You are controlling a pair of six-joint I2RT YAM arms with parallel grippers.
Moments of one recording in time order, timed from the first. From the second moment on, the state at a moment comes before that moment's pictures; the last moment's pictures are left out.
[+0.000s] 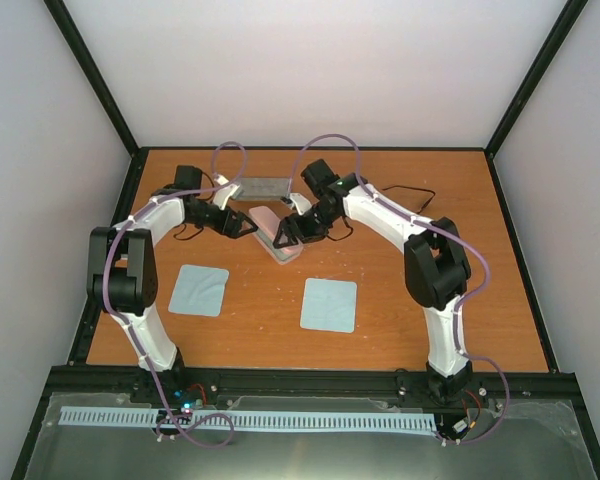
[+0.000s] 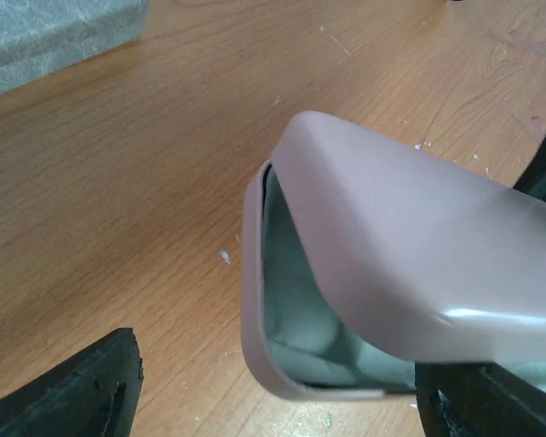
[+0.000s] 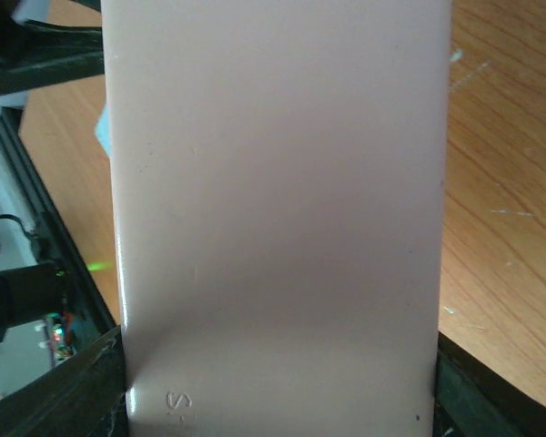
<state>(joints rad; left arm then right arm) -0.07 1.81 1.24 -0.58 0.77 0.37 0.63 2.07 1.74 -0.87 -0.64 0.13</state>
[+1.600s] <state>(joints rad) -0.04 1.72 1.13 -0.39 0.60 0.38 0.34 2.12 1.56 -0.56 -1.08 0.31</state>
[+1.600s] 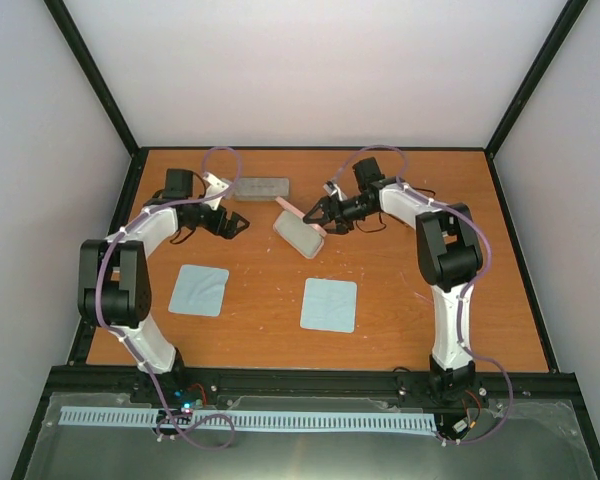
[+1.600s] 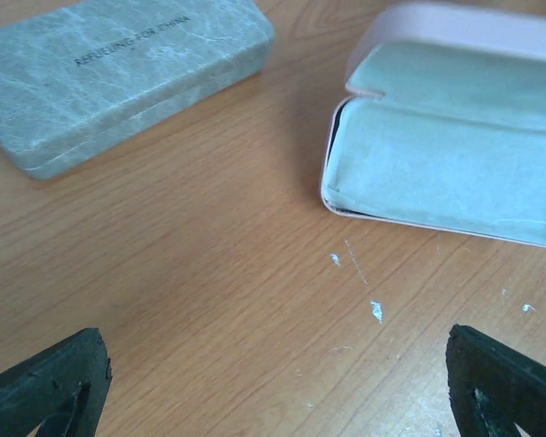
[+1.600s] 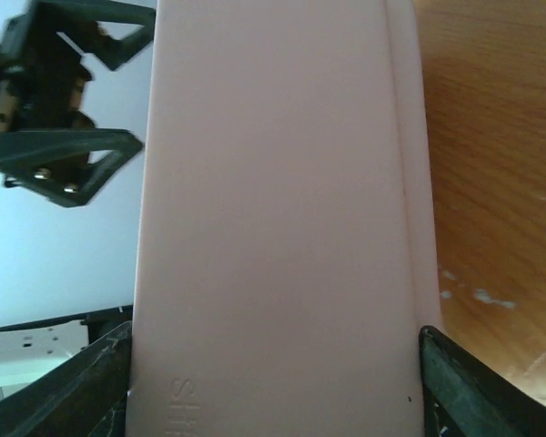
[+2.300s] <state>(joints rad) -0.03 1.86 1.19 -0.42 0.58 0.39 0.28 2.35 1.78 -0.74 -1.12 0.12</state>
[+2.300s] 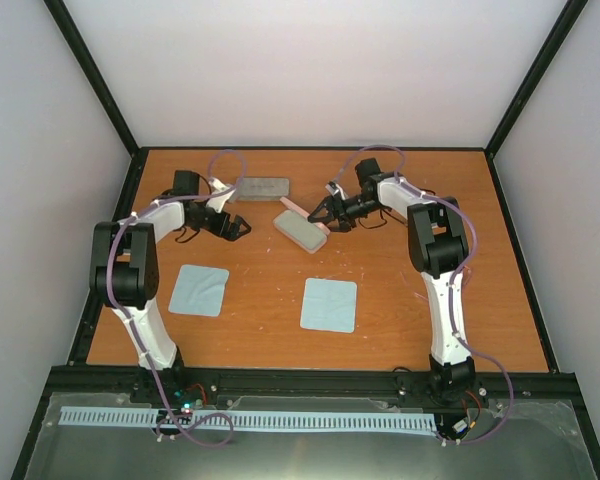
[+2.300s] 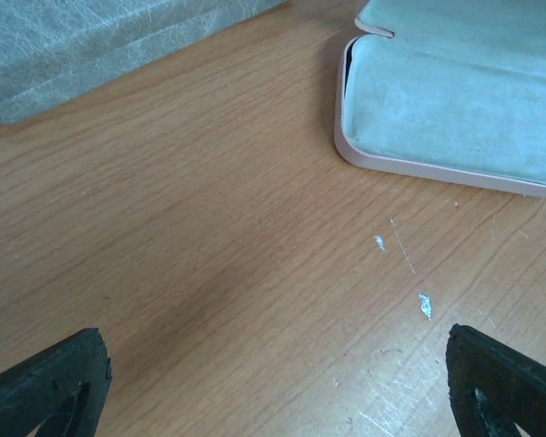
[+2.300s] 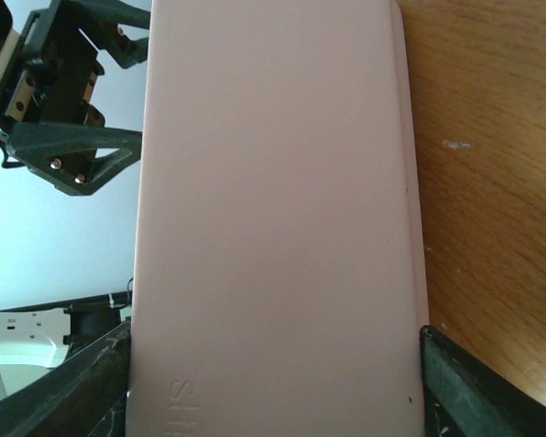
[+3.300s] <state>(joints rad) -0.05 1.87 1.21 -0.42 0.60 0.40 0.32 2.31 1.77 -0.83 -0.81 0.07</state>
